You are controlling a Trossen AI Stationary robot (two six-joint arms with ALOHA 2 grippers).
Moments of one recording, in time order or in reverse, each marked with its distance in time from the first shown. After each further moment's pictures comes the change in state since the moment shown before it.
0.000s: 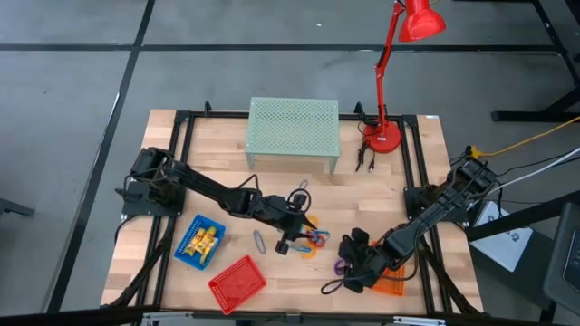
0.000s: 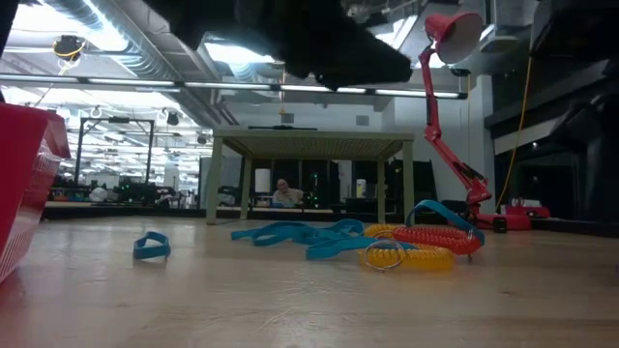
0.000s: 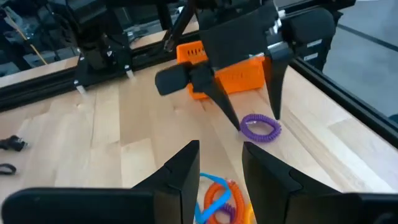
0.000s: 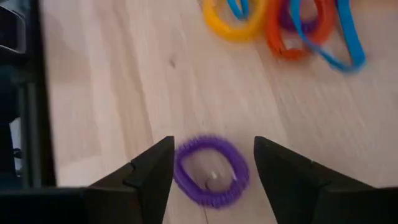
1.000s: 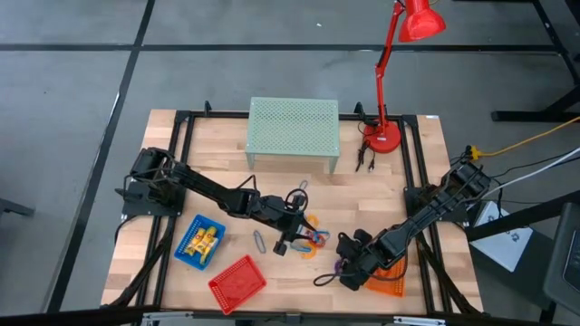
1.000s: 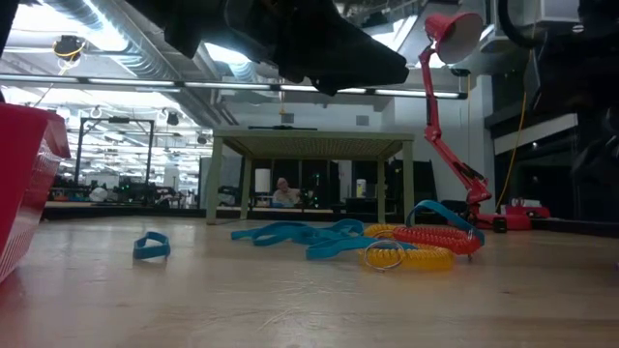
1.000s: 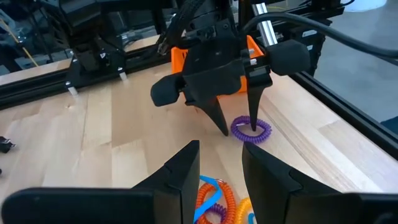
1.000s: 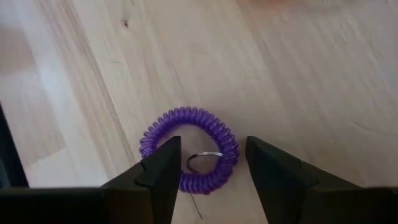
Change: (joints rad) left arm 0.000 0.000 -0.033 0.057 0.030 -0.018; right arm -0.044 0.089 0.006 -0.049 -0.137 0.139
